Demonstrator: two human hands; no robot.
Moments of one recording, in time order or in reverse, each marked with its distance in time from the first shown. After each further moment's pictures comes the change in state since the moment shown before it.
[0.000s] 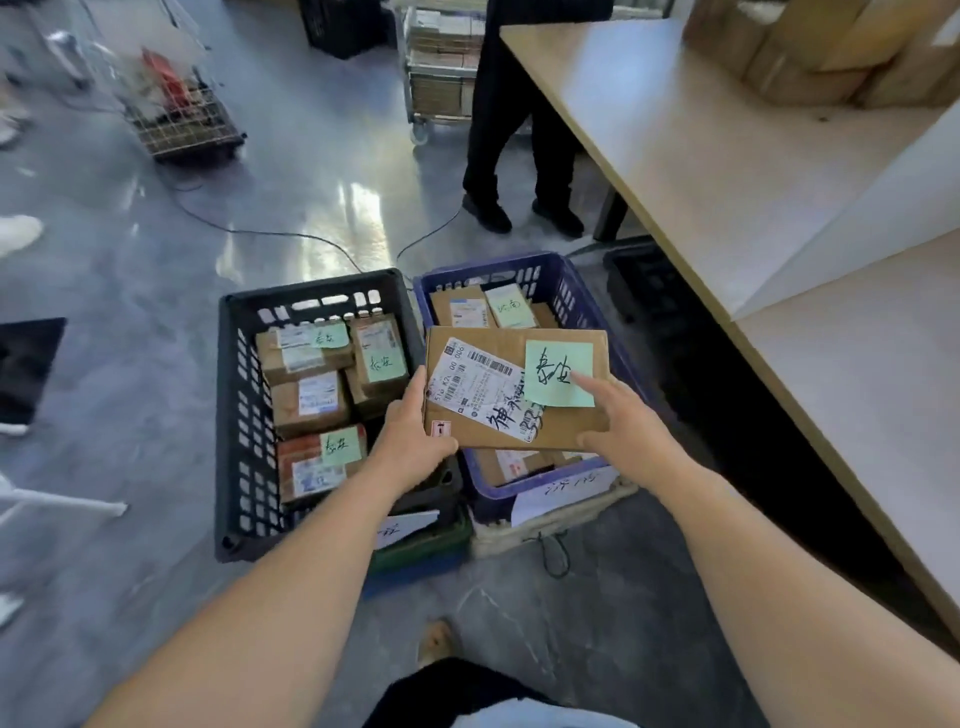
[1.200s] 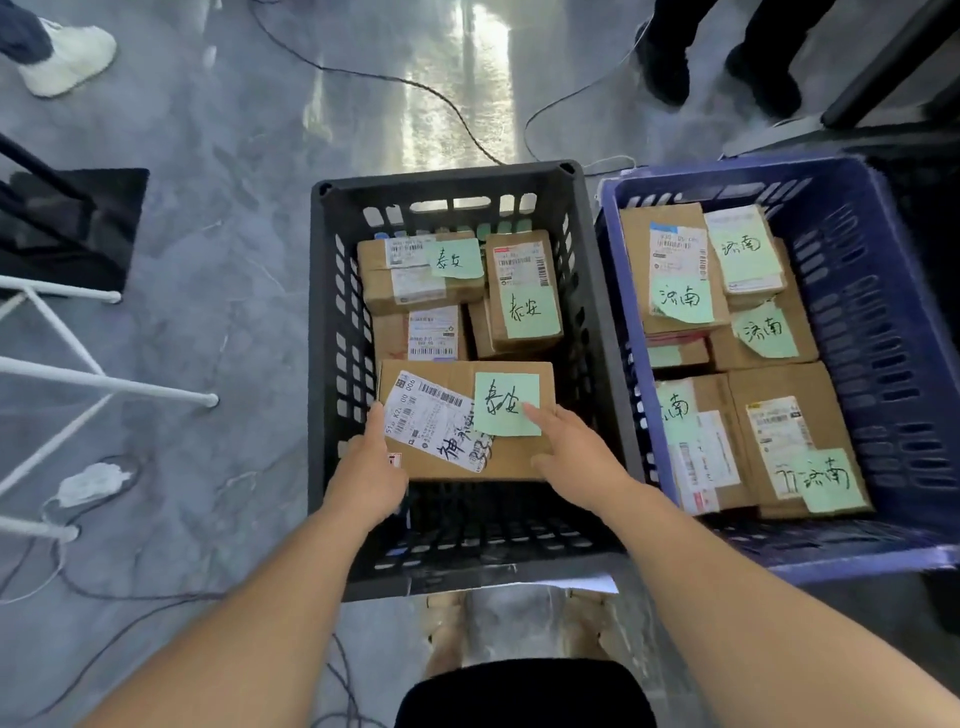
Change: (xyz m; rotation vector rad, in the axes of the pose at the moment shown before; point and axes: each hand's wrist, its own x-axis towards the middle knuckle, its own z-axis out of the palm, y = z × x) left_hand 0.110 -0.229 -0.130 0.257 0.094 -0.487; right_hand 0.180 -0.082 0.279 -0.034 -0.550 -0.015
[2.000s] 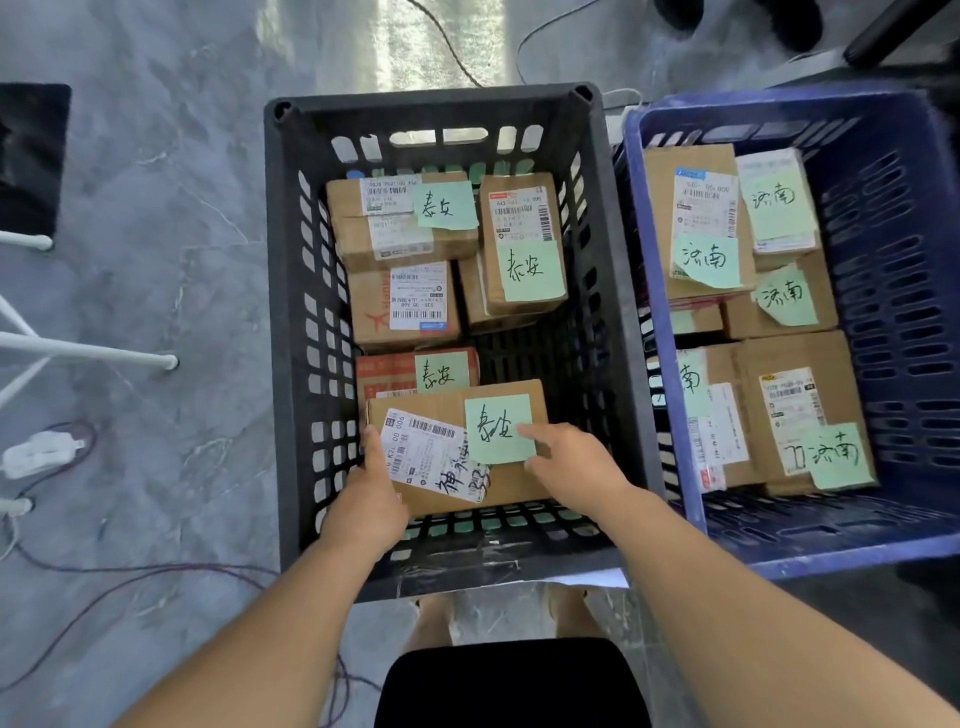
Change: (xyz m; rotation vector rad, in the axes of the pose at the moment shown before) left_hand 0.013 -0.043 0.050 0.273 -0.145 -0.137; right_hand 0.015 0.023 0.036 0.015 -0.060 0.183
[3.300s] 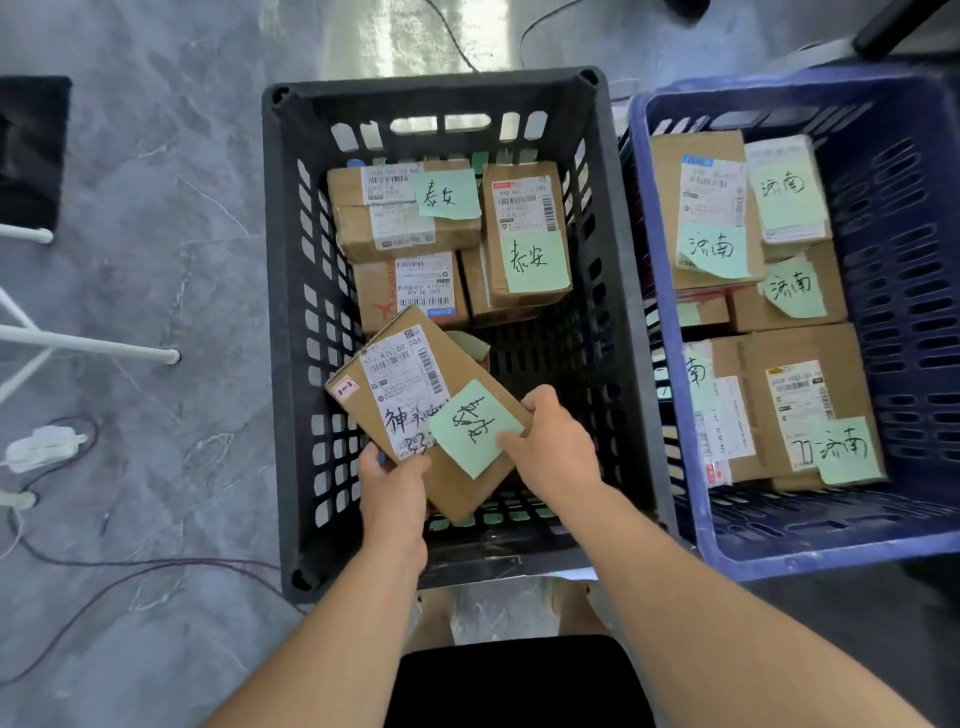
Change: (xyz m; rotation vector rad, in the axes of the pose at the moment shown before) left_hand -0.020 0.040 0.017 -1.362 0.155 -0.301; right_hand -0.003 -0.038 0.013 0.055 0.208 0.112
